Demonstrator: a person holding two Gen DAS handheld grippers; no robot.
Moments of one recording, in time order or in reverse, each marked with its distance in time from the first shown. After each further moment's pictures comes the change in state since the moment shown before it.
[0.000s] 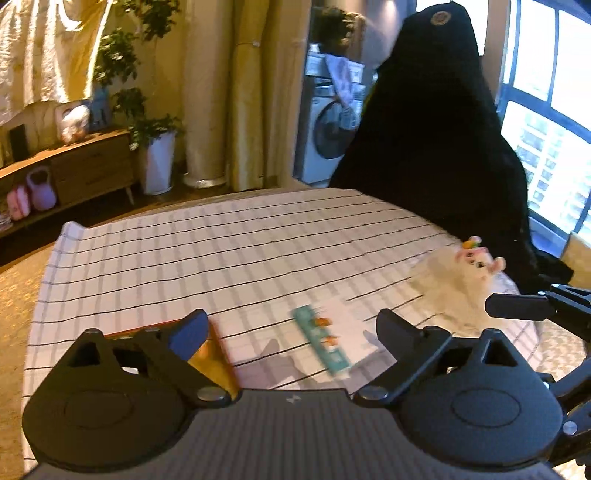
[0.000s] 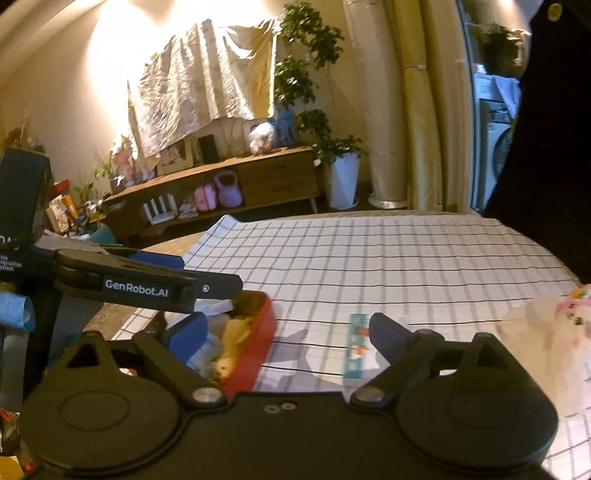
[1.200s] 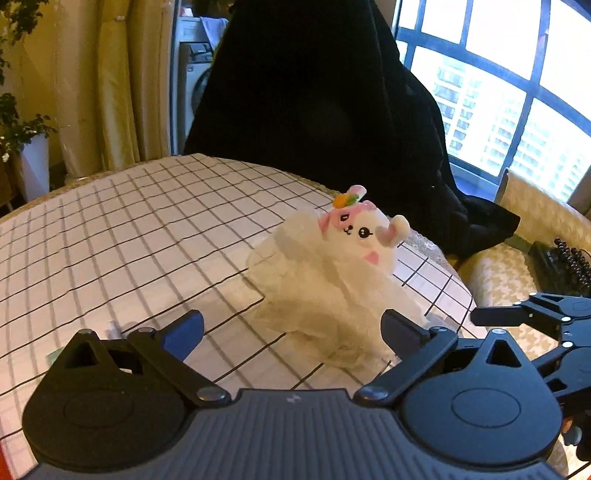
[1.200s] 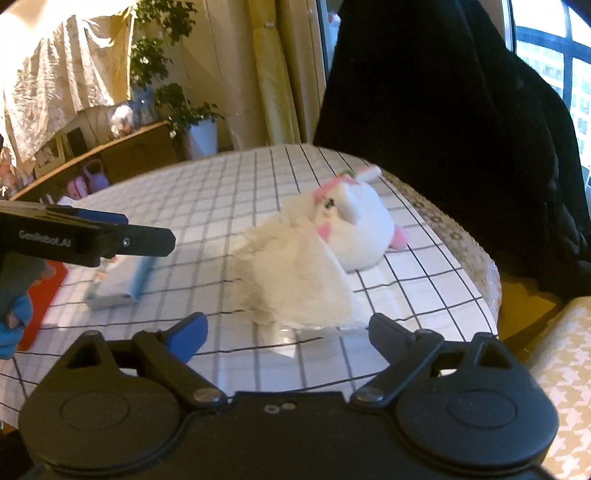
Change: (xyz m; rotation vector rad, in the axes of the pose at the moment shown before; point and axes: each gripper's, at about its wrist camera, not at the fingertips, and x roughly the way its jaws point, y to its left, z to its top) left arm 0.173 -0.179 -0.003 0.170 0.106 -0.265; right arm -0.032 -0.215 -0.104 0.185 0.117 -0.325
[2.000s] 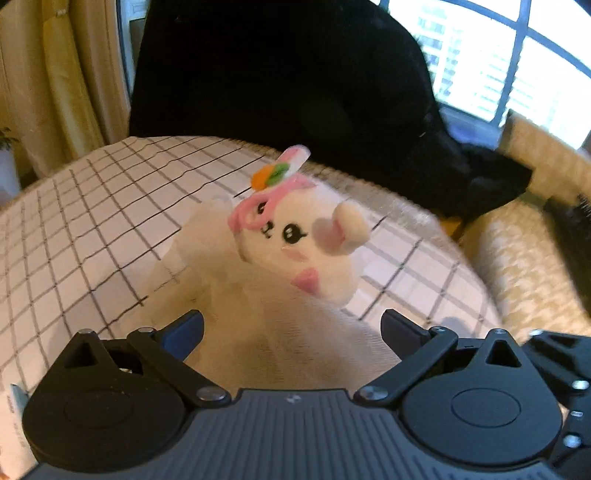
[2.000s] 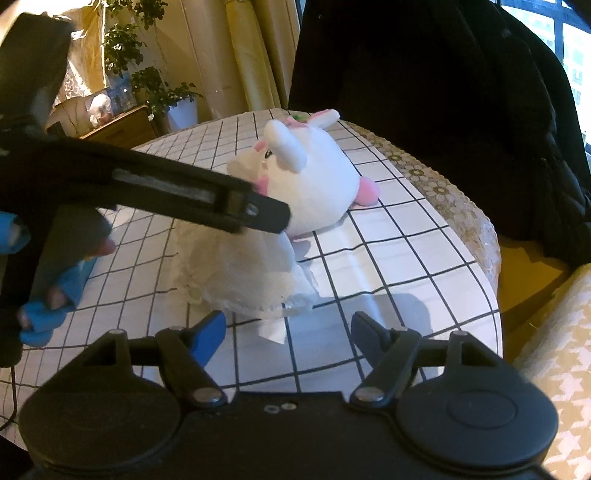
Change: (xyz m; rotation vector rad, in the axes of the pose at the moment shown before) left arm 0.120 -0.076 0.025 0.132 0.147 0.040; right arm 0.034 -0.040 -0.015 0.058 0.072 0.001
